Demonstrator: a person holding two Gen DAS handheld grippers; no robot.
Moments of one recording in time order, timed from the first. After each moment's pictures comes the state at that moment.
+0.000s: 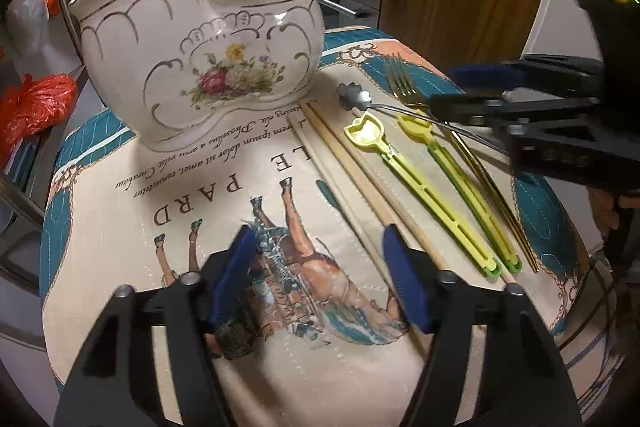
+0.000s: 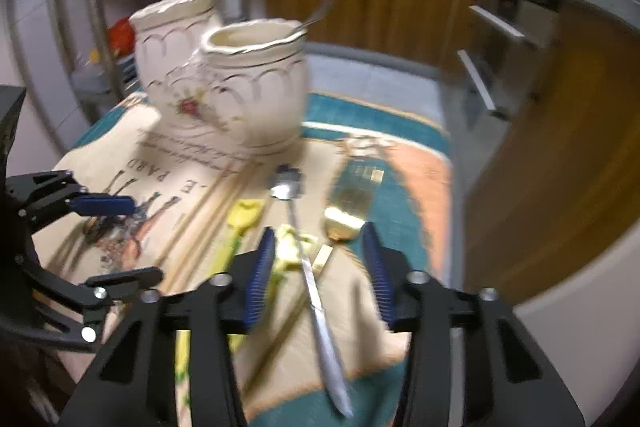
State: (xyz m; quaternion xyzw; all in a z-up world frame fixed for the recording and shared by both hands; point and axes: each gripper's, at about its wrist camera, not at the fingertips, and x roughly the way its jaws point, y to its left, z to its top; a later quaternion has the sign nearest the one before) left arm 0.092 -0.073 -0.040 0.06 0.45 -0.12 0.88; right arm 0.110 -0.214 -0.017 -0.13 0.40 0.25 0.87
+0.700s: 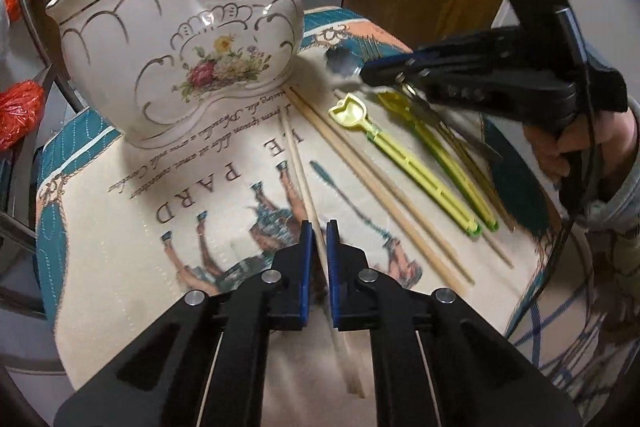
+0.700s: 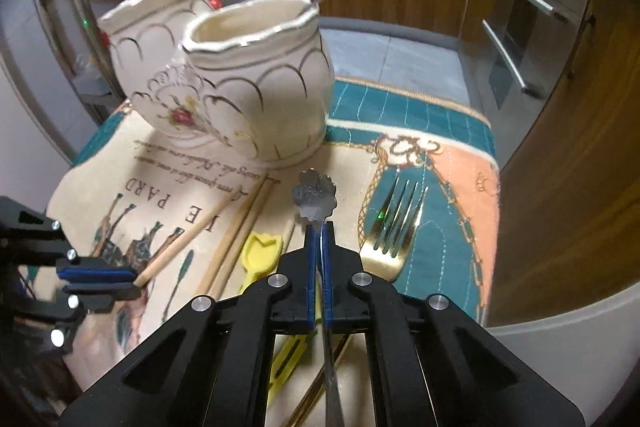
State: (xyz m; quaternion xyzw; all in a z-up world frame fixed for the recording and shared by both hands) left arm 0.095 -0.052 -0.029 0.08 0.49 -0.19 0.84; right arm 0.141 -0.193 -0.022 -0.10 0.44 0.26 0.85
